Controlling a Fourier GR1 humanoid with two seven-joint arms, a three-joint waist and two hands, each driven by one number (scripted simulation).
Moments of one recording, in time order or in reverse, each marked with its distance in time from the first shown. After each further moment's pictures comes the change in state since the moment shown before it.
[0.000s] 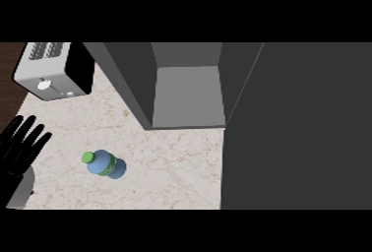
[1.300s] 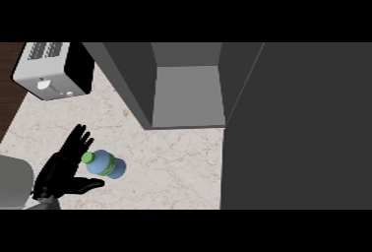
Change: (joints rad) left arm -0.173 -0.020 -0.034 0.766 -0.368 -0.048 -0.531; right arm 0.142 -0.024 -0.032 0.014 -0.079 0.093 -0.125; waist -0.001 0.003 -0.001
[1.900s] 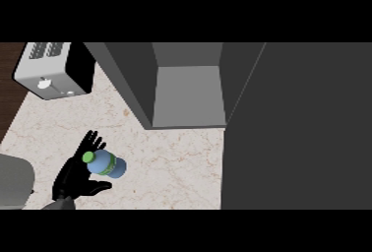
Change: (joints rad) left arm -0.088 -0.007 0.033 0.318 0.022 -0.090 -0.208; right arm 0.062 -0.020 -0.022 0.010 -0.033 0.031 -0.066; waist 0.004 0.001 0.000
